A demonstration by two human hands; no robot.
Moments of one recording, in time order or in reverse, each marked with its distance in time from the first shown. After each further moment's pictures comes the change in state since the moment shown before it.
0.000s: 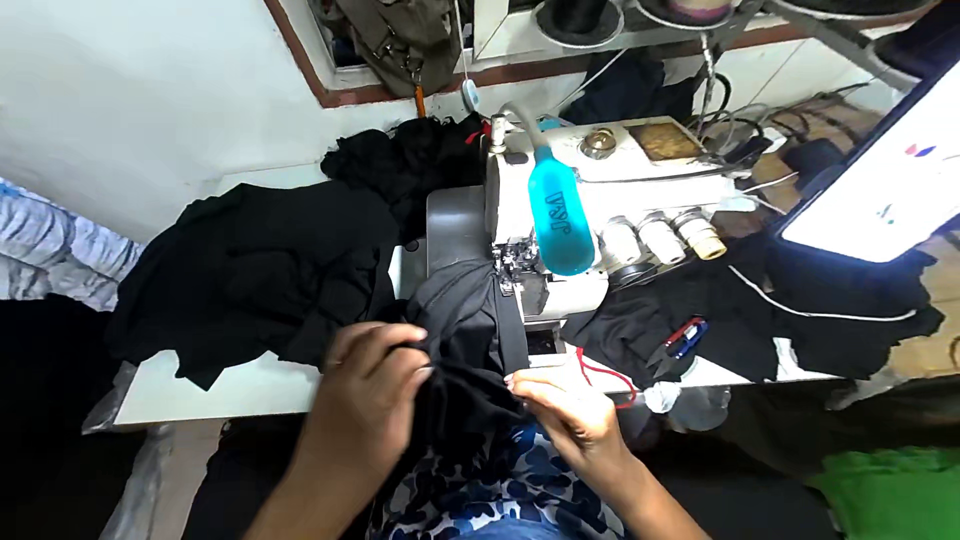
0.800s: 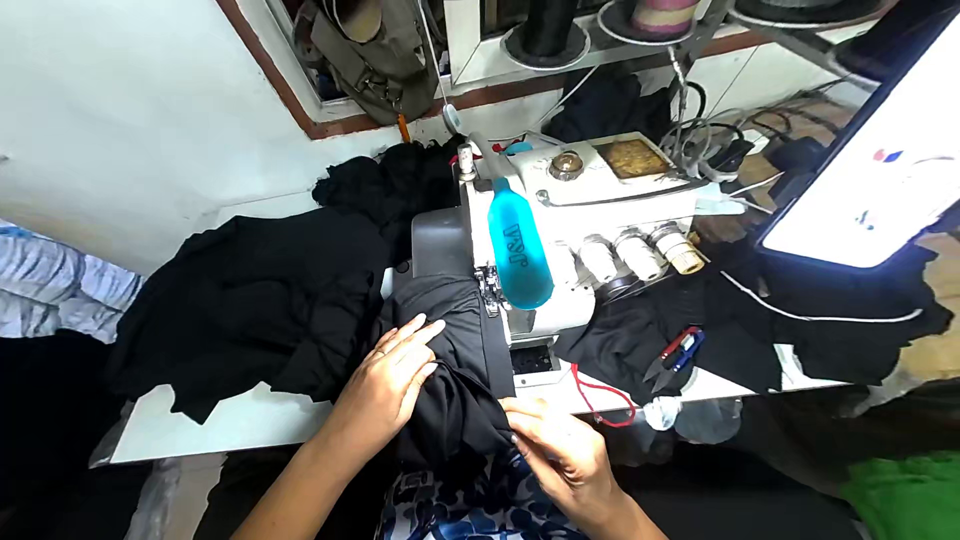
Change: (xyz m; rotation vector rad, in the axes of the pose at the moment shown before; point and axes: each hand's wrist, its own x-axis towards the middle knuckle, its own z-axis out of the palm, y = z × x) left_hand 0.020 -0.047 0.058 -0.100 -0.168 0.139; right_hand -0.009 -0.002 0.015 0.059 0.101 0.027
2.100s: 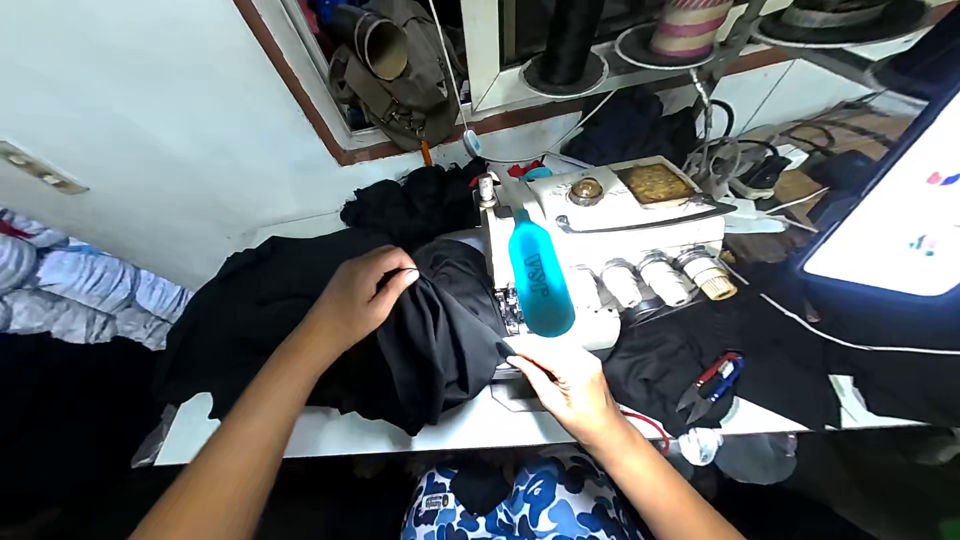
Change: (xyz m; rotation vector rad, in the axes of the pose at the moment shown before) left_hand 0.091 -0.049 -0.082 -0.005 -0.005 -0.012; right_hand 0.077 0.046 0.004 -0.229 0.060 -0.056
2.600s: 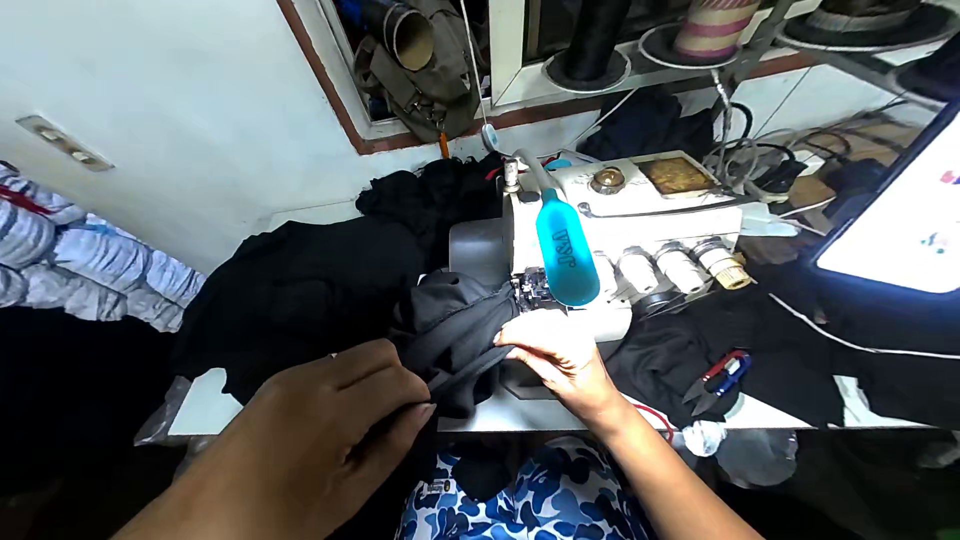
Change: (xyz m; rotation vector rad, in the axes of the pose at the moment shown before) left_hand -0.088 0.117 -0.058 0.167 -0.001 0.071; right_hand 0.024 -0.007 0.003 0.283 -0.085 -0.162
